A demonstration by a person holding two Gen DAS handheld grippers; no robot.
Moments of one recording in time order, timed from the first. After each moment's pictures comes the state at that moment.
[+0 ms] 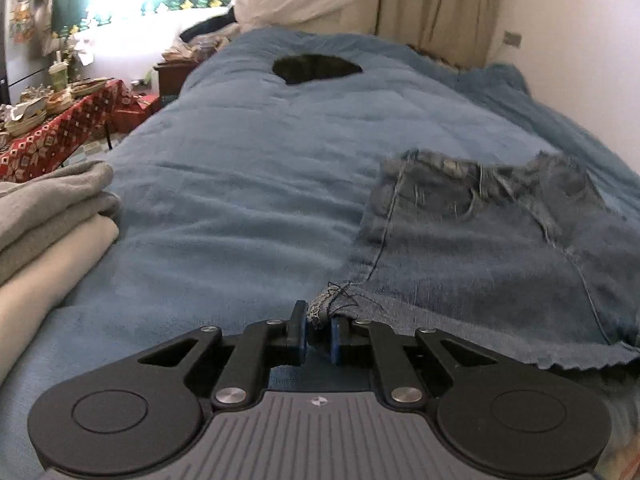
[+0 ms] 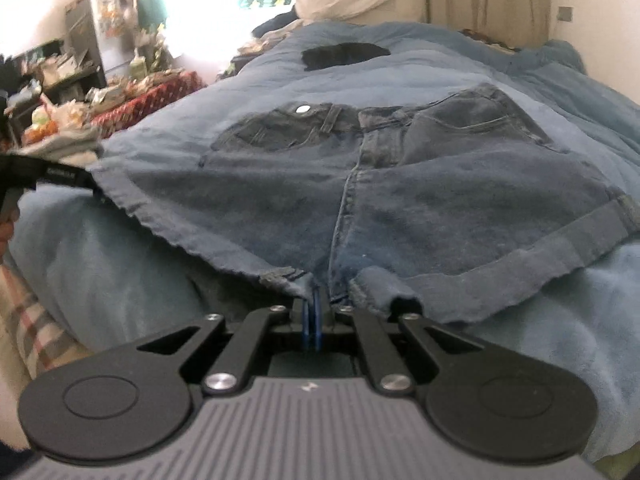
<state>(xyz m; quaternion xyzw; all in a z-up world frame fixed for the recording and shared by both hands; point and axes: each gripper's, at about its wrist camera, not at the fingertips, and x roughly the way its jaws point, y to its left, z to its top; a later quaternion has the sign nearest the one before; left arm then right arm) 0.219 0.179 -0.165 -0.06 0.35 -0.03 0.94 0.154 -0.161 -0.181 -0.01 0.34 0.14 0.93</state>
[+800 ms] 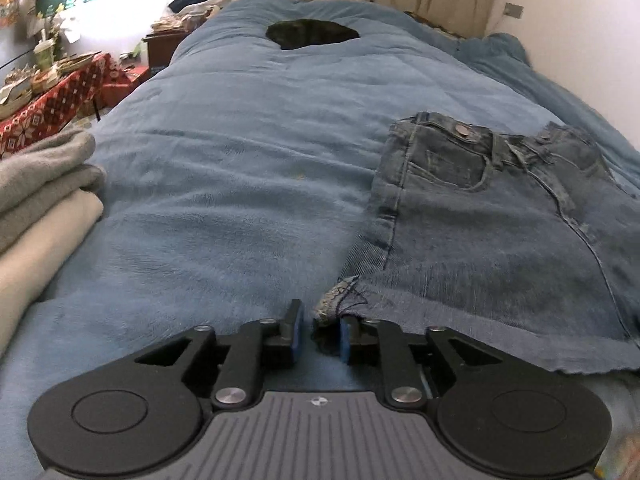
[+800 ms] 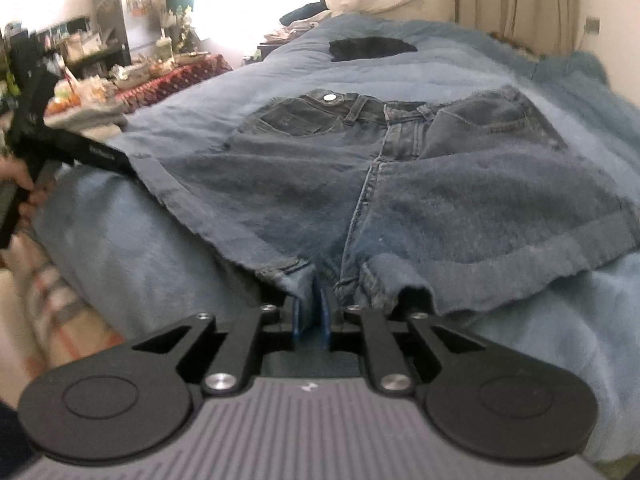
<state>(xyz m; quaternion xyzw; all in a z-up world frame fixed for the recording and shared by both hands) 0.233 0.188 -0.184 -0.04 0.40 -0.05 0.91 0.144 -0.164 -0.185 -0.03 0.37 0.19 0.91</state>
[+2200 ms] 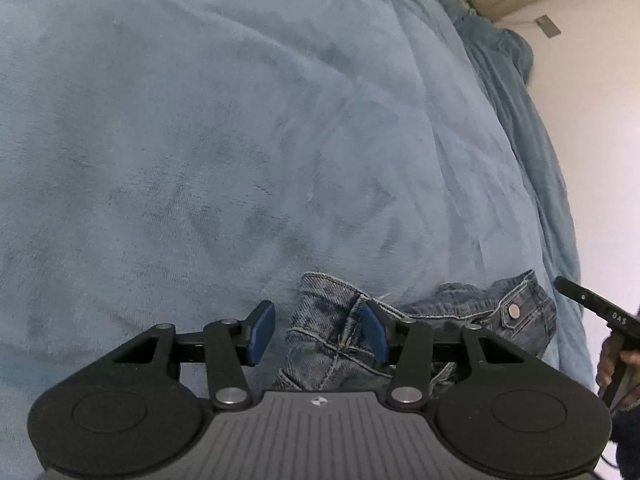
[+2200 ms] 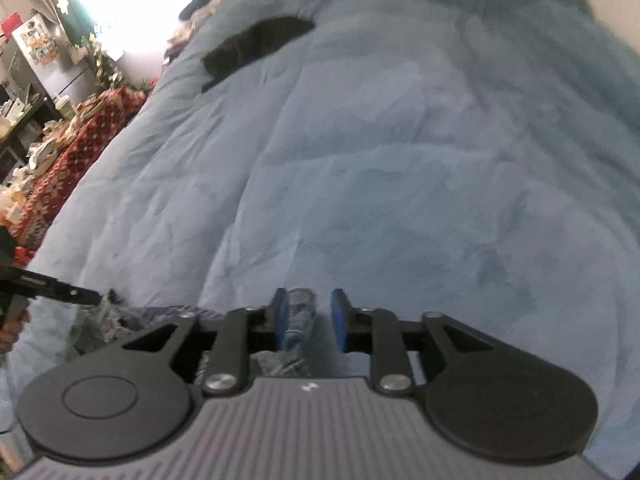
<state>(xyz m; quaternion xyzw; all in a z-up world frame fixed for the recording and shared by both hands) 0.537 0.156 -0.198 -0.27 0.57 -0.17 0.75 0.560 -0.347 -0.105 0.08 0.49 0.14 0.86</state>
